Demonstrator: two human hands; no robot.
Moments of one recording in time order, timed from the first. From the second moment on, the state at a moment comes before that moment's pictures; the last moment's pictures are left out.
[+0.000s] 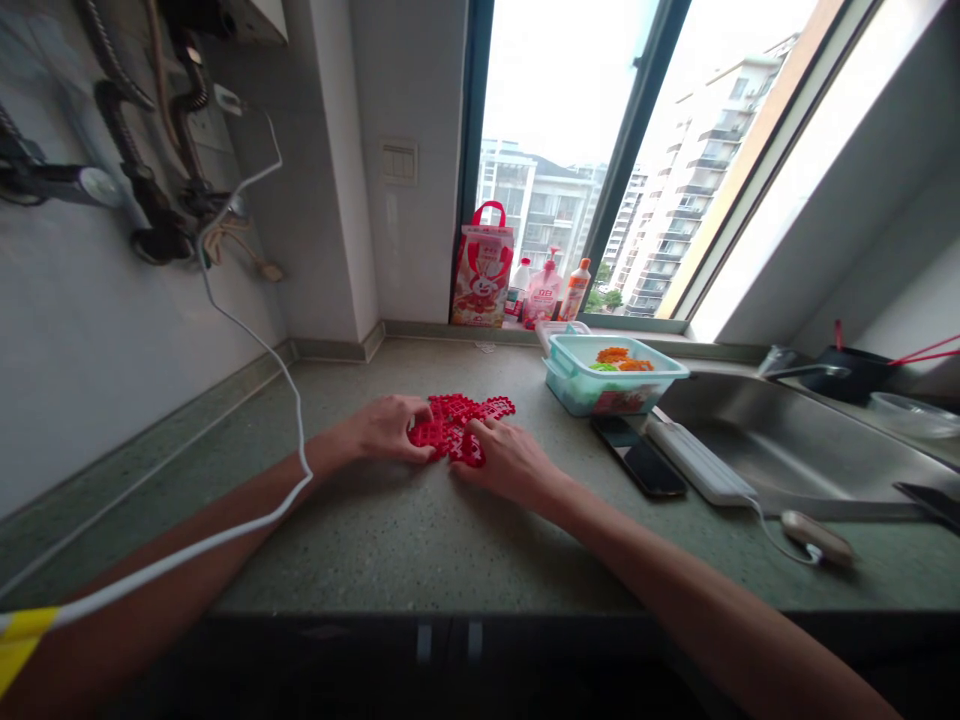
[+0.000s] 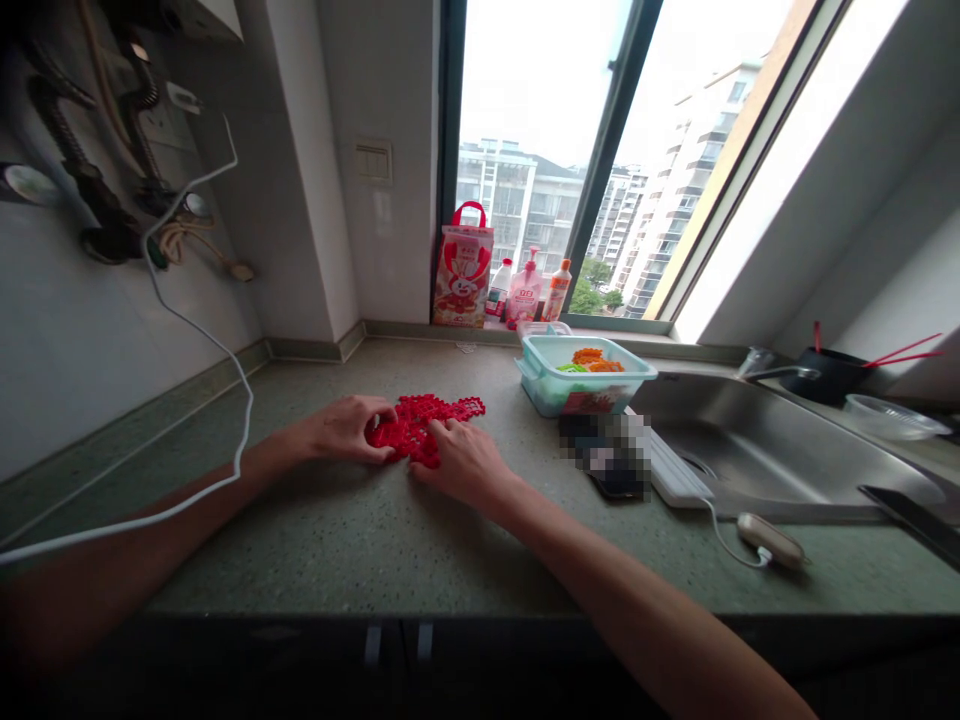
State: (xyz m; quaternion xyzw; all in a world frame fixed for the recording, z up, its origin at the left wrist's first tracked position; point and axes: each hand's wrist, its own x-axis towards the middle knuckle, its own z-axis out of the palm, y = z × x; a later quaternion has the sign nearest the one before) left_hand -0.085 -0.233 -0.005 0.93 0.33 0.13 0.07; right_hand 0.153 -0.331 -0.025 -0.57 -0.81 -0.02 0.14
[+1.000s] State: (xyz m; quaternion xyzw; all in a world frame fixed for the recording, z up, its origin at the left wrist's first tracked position) left_hand -0.099 -0.194 -0.036 0.92 0.32 0.19 0.09; right_hand 0.236 -0.274 -0.039 -0.41 -0.87 0.07 0.27
